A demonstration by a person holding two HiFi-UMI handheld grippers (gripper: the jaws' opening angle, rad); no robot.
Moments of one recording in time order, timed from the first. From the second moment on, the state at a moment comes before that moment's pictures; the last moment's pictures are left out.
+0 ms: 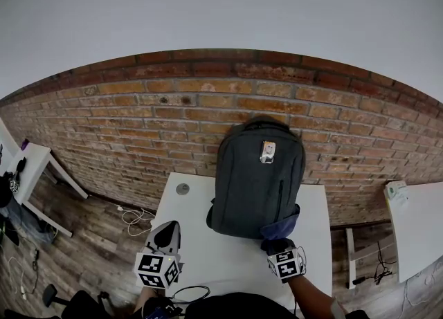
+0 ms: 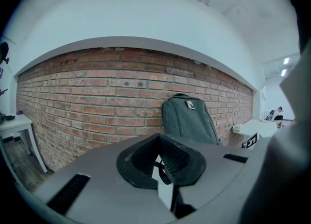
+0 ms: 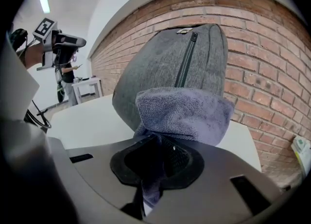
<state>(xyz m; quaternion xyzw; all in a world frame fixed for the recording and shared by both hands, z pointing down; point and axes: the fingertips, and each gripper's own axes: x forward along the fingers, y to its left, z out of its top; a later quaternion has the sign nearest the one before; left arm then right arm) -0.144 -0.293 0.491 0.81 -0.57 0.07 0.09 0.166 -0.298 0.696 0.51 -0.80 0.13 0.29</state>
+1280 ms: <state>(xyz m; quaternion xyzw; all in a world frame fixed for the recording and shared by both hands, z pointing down) -0.151 -0.292 0.493 0.81 -0.57 0.07 0.09 0.128 -0.325 0.618 0.50 -0.82 0.10 0.25</state>
